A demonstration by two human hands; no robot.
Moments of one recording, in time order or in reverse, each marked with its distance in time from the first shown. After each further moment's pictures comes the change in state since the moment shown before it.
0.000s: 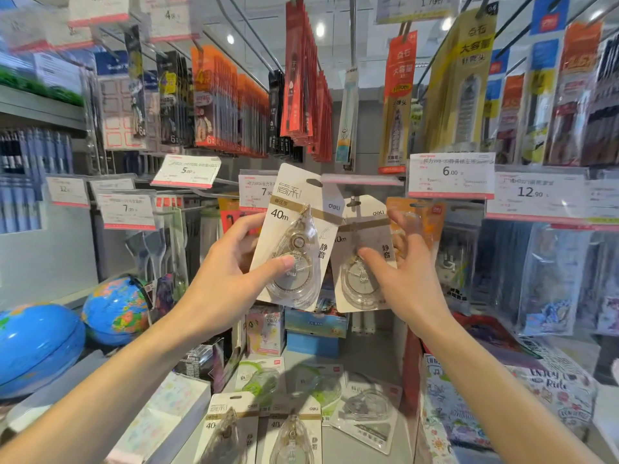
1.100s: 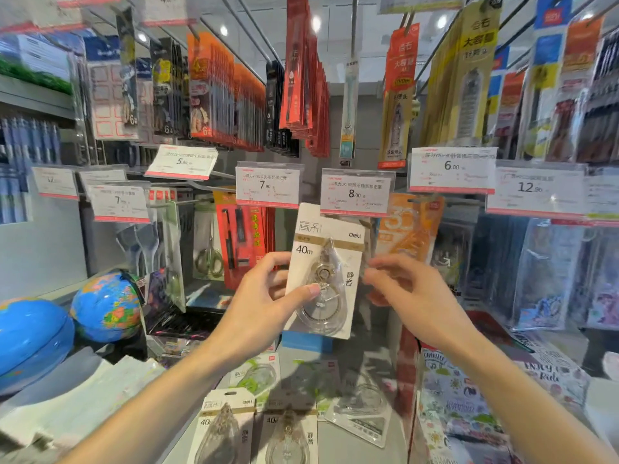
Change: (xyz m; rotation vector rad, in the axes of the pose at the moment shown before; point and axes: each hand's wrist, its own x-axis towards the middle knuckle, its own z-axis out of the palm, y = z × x) left_hand -0.016 -0.029 0.045 -0.156 -0.063 -0.183; right_hand -0.022 0.015 -0.026 -0.064 -0.228 0.082
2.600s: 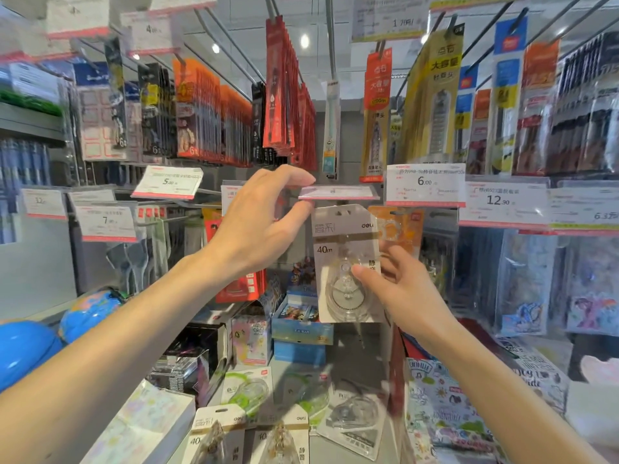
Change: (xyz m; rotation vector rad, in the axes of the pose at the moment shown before) left_hand 0.061 0.102 -0.009 0.627 0.119 0.568; right_hand 0.008 -0.018 -0.007 0.103 0.044 -0.005
